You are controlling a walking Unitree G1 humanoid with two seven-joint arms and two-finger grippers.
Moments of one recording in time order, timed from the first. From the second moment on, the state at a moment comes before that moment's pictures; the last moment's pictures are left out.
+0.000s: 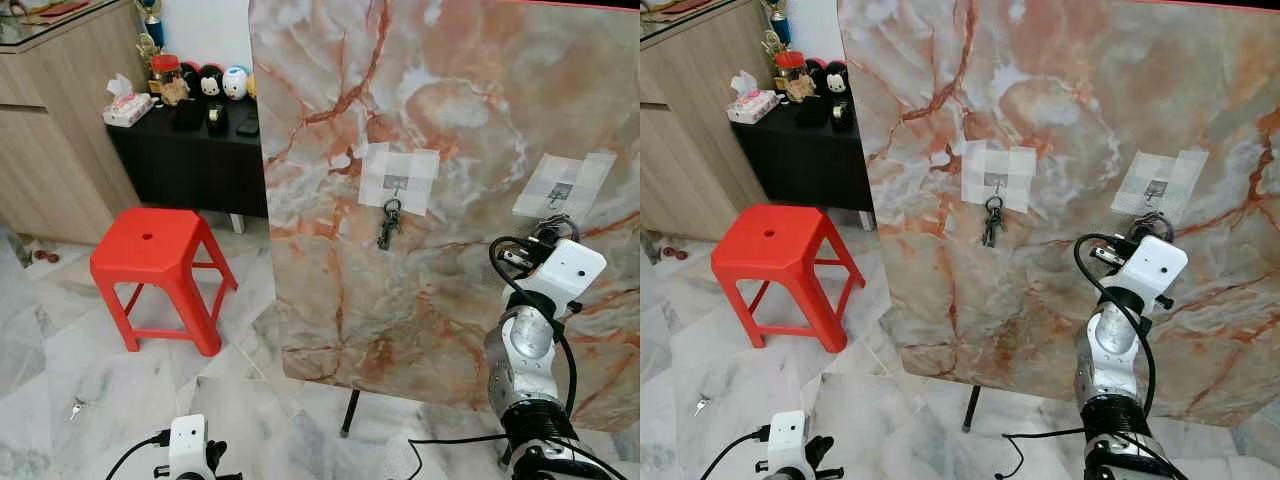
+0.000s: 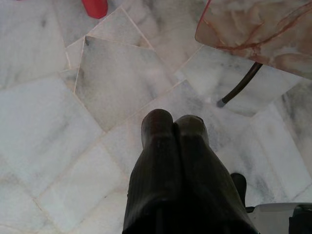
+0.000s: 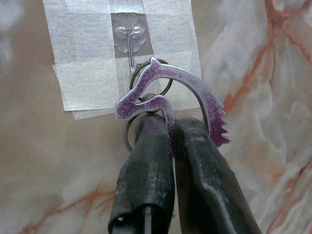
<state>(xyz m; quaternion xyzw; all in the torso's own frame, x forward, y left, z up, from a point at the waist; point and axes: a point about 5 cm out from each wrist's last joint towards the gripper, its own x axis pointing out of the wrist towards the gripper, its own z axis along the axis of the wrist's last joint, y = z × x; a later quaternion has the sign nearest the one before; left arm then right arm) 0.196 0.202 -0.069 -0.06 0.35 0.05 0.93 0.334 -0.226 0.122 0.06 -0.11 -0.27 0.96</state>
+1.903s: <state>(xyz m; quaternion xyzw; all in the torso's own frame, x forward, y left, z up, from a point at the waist) 0.196 0.202 -0.069 -0.05 0.35 0.04 0.93 0.350 -0.229 0.134 0.06 -0.10 -0.23 0.97</state>
